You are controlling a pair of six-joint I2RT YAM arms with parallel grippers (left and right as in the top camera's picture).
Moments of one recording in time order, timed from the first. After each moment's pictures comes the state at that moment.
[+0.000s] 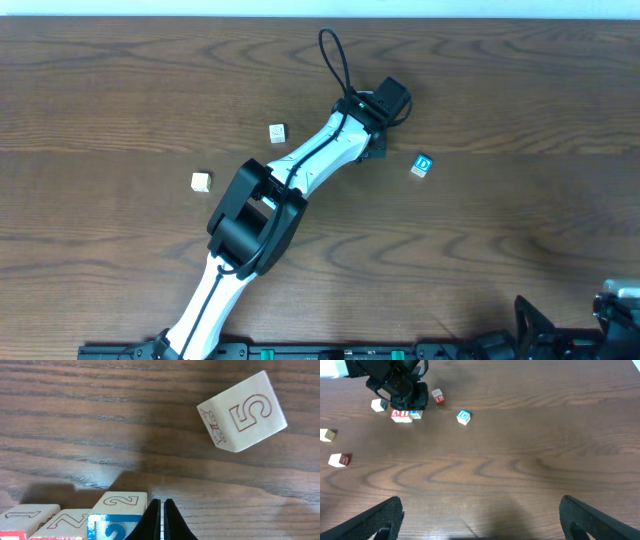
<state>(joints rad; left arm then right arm) -0.70 2.35 1.92 -0.84 -0.16 -0.67 0.27 0.51 1.44 -1.62 0.17 0.26</state>
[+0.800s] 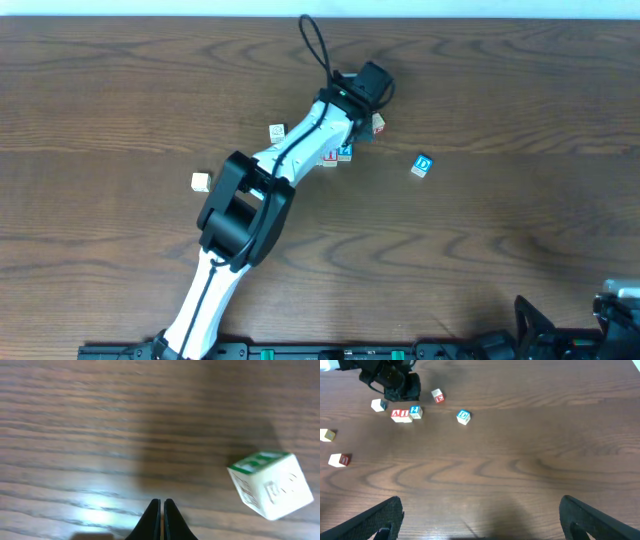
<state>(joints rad) -0.62 2.35 1.92 -0.76 -0.18 -0.62 0.27 0.51 1.44 -1.62 0.17 0.26</state>
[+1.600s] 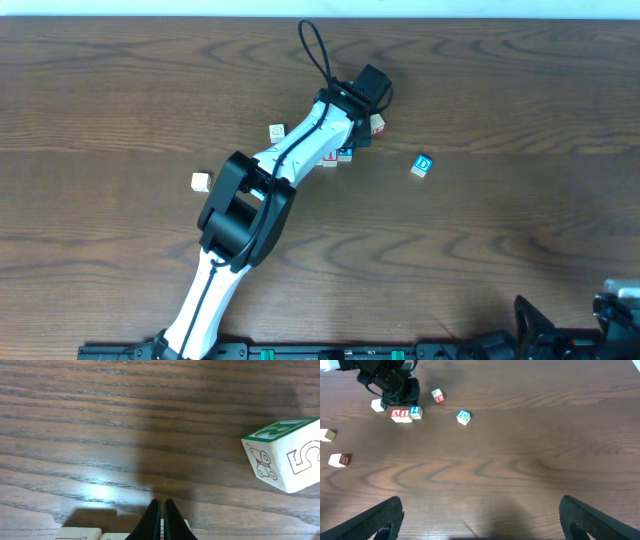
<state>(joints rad) -0.63 2.35 1.92 -0.84 -0.14 -0.63 0.27 0.51 1.44 -1.62 0.17 0.26</state>
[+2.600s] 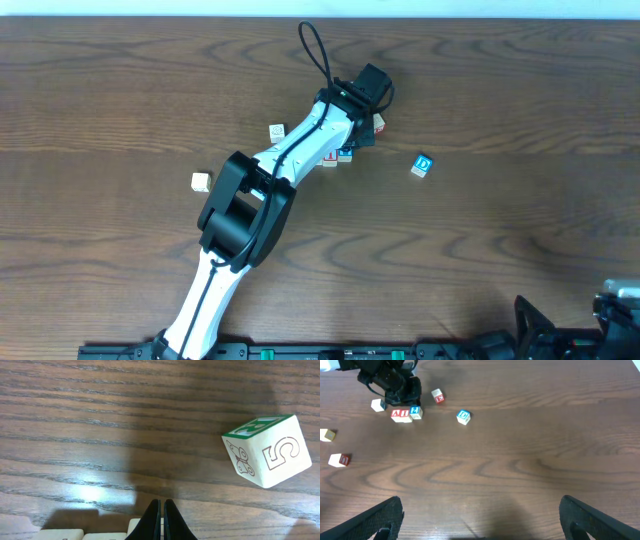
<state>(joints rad) -0.63 2.35 1.92 -0.82 -0.09 -0.64 0.27 0.51 1.44 -1.62 0.17 0.26</state>
